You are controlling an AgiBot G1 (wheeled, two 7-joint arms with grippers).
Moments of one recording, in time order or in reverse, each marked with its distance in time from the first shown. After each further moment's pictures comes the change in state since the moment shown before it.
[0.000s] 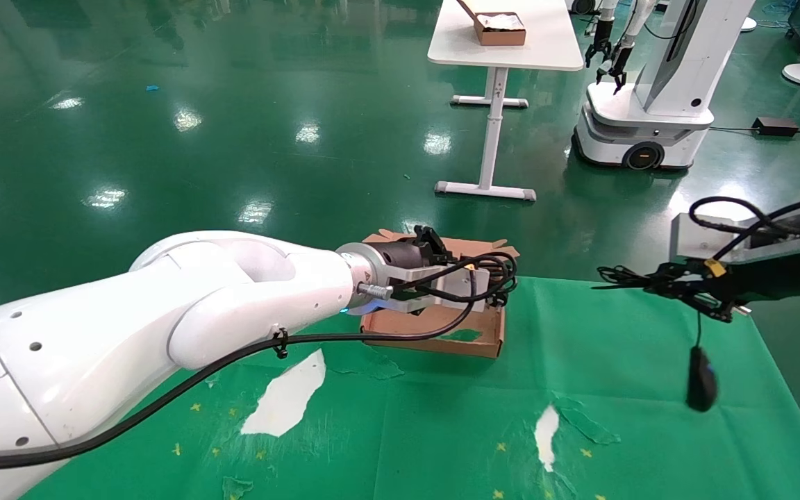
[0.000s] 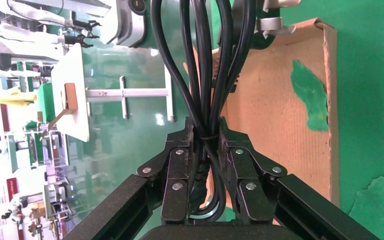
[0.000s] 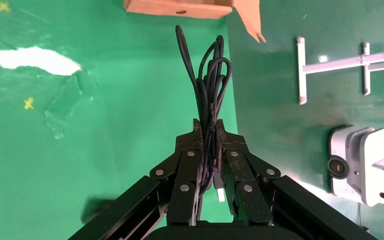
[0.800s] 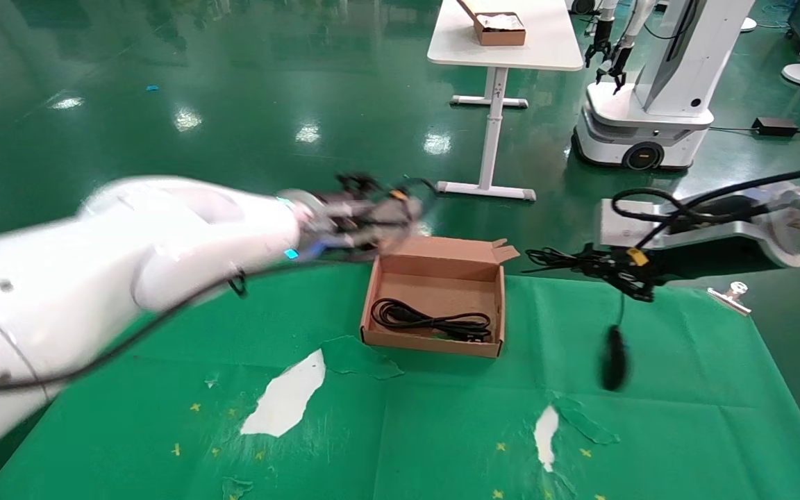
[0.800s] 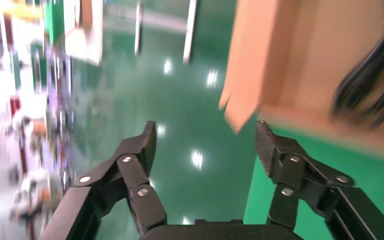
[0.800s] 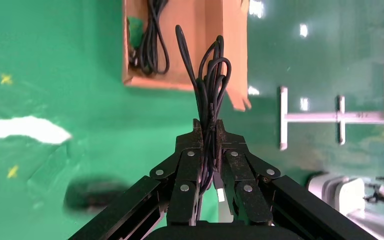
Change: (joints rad) left arm -0.094 -0.022 0.051 0.205 0.003 -0.012 -0.121; right arm -0.033 -0.091 0.011 0.121 0.037 0.048 0.029
